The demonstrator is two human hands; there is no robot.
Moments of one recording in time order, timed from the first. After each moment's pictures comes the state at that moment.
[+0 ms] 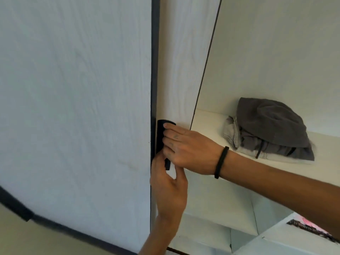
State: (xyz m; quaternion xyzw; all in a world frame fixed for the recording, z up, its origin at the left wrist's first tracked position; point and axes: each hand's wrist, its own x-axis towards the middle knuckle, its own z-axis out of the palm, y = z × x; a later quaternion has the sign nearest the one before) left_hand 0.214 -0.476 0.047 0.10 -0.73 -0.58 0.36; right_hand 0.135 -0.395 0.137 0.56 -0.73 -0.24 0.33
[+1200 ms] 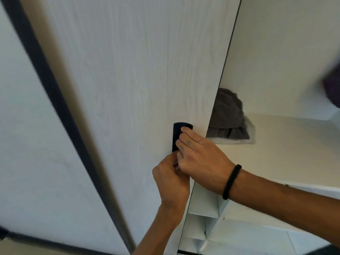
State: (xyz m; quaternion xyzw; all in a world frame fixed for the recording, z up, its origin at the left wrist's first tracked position) left_hand 0.221 -0.293 0.043 0.03 -0.63 -0.74 0.24; right_hand 0.201 -0.203 0.117 0.35 -0.85 -0.29 0.27
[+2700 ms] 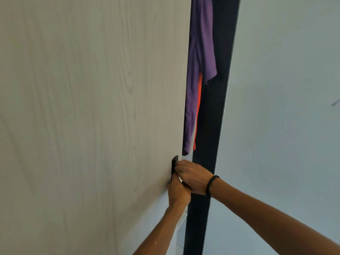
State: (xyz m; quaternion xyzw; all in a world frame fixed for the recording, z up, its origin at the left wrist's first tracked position) left_hand 0.243 0.052 0.099 -0.41 -0.67 -0.58 -0.22; right_hand 0.312 0.138 0.141 -0.13 -0.95 -0.27 0.07
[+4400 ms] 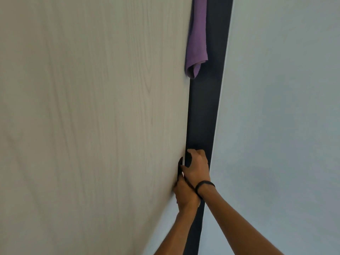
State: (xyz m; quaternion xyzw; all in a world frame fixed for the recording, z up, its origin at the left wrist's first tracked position) left_hand 0.255 0.213 0.109 -0.41 -0.69 -0.54 -0.25; right_hand 0.289 0.279 0.145 -0.52 -0.73 0.15 0.41
